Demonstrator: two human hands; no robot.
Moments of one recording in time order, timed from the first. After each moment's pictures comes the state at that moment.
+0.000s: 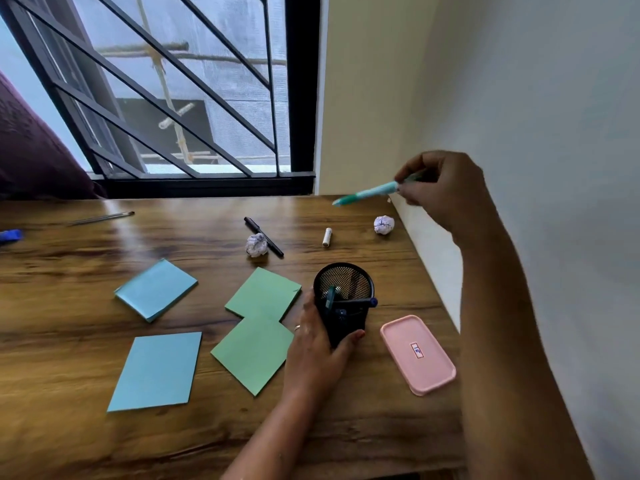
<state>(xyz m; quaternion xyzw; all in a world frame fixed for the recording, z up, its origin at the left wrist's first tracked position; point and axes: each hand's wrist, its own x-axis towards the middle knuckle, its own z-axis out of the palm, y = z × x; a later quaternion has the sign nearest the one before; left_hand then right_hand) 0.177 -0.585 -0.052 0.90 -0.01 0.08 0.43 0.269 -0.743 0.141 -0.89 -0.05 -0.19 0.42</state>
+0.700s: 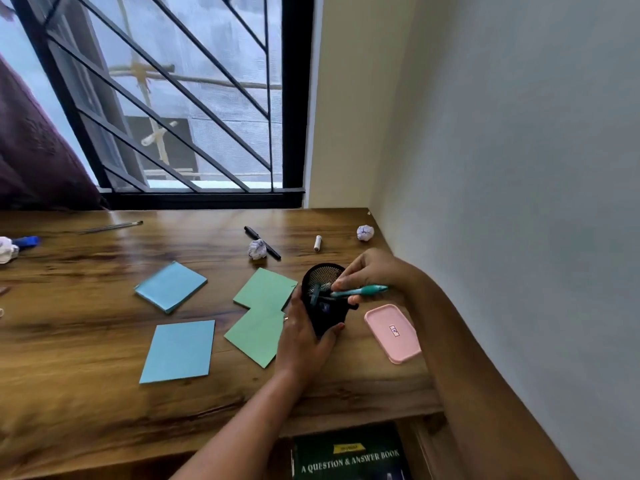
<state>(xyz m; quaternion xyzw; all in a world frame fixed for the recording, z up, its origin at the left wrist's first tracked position) 0.147 -0.565 -0.033 0.87 -0.03 0.12 0.48 0.187 -0.701 0.117 -0.83 0.03 0.25 0.50</state>
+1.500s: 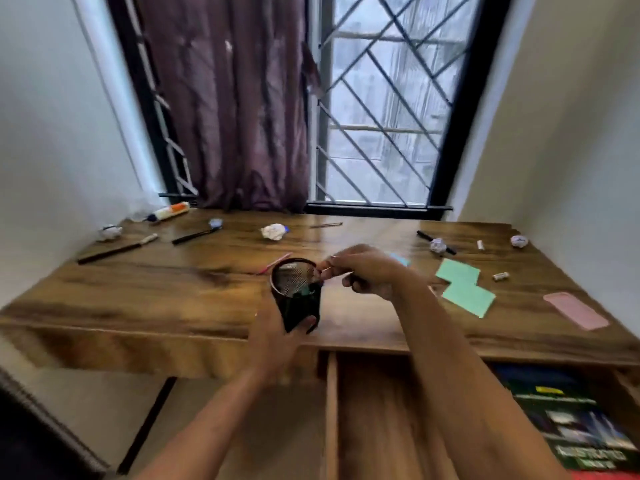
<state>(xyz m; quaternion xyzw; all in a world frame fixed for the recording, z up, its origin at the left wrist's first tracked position) -0.082 -0.109 0.021 0.85 0.01 0.22 0.47 -0.011 -0.276 0.149 -0.79 -0.09 0.23 0.57</state>
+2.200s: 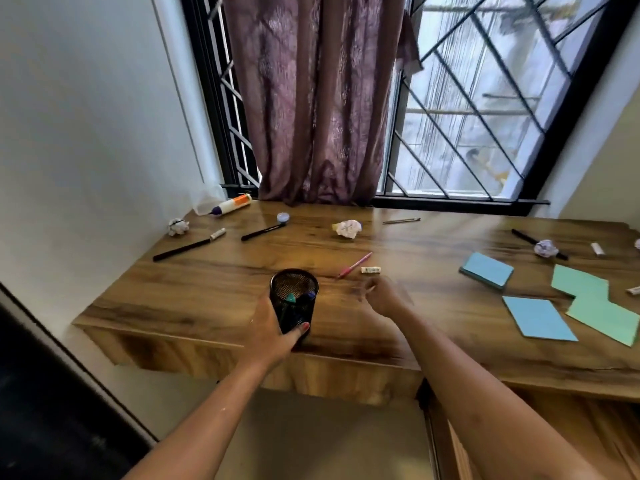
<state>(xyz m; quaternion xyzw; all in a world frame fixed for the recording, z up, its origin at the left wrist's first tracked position) -0.056 0.091 -0.012 0.87 0.10 0.17 0.45 0.075 -0.107 0.012 -0.95 -0.06 0.09 0.30</state>
